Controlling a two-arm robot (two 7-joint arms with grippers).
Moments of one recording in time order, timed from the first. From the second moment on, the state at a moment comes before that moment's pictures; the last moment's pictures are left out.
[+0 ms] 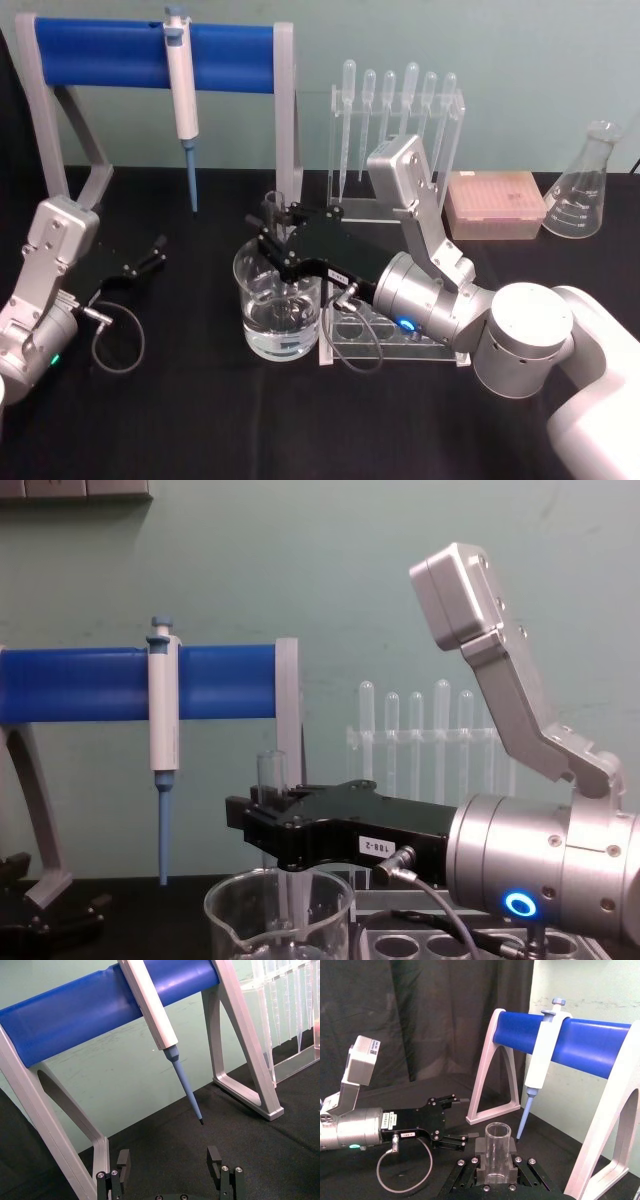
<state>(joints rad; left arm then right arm) -0.20 0.60 0.45 -1.41 -0.25 -0.12 0.03 0.39 0.26 -0.56 -1.44 0.32 0.03 0.46</state>
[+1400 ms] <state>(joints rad) -0.20 0.60 0.45 -1.41 -0.25 -0.12 0.03 0.39 0.26 -0.56 -1.44 0.32 0.03 0.46</state>
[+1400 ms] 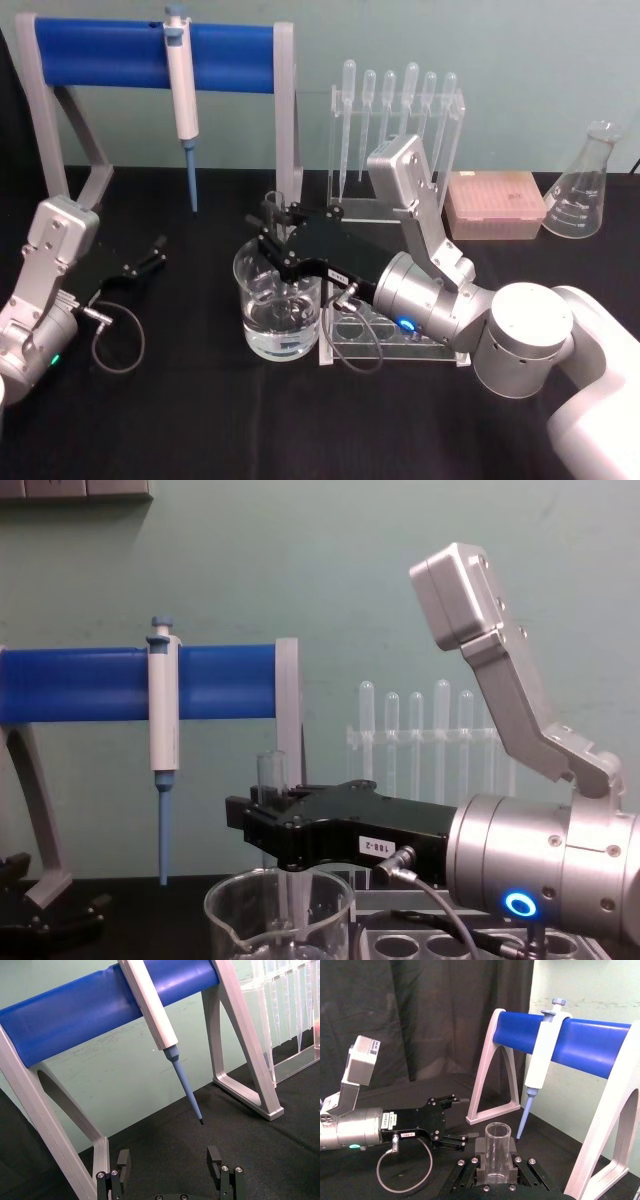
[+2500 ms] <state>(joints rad) -0.20 0.60 0.45 -1.41 -0.25 -0.12 0.03 0.39 0.26 -0.56 -1.44 0.32 0.03 0.46</state>
